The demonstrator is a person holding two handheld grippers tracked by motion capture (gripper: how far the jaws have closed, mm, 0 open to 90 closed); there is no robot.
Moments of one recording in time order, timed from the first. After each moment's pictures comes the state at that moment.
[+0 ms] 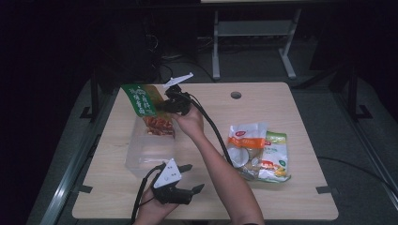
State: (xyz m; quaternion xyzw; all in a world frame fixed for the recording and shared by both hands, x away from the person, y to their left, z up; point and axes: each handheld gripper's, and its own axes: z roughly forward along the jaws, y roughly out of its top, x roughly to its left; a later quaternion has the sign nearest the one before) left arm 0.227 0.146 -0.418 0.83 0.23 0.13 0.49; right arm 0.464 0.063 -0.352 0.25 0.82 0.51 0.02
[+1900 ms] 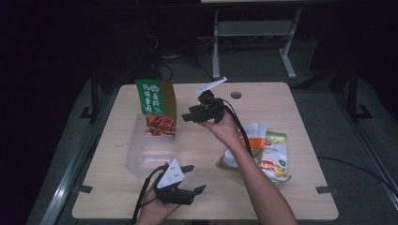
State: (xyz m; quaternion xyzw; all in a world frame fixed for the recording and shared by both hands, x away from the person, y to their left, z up) left arm 0.228 0.141 -0.422 0.84 0.22 0.13 0.48; right arm 0.433 -0.033 -0.347 0.28 0.84 0.46 0.02
